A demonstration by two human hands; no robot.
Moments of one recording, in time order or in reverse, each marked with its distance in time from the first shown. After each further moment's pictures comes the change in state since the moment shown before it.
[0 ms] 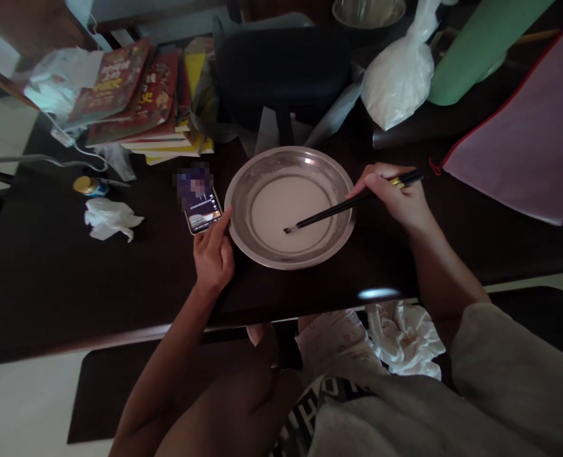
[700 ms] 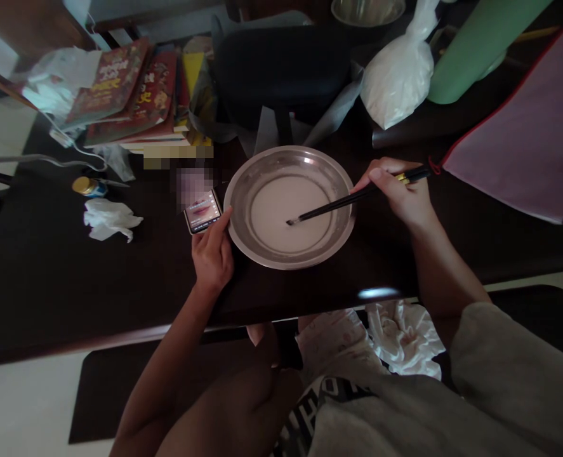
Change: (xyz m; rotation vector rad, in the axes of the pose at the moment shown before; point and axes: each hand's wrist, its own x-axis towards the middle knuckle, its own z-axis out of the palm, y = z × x) left_hand 0.001 -0.004 0.003 0.015 -0.005 -0.026; right_hand 0.001 0.002 -0.003 -0.036 0.045 -0.014
